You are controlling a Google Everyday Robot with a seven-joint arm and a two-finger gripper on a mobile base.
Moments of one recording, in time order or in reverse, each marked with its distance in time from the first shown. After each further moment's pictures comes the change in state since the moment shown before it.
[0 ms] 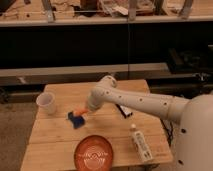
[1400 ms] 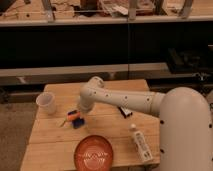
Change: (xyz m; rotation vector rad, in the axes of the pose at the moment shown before) arm -0.034 0.001 0.042 -0.089 -0.005 -0.113
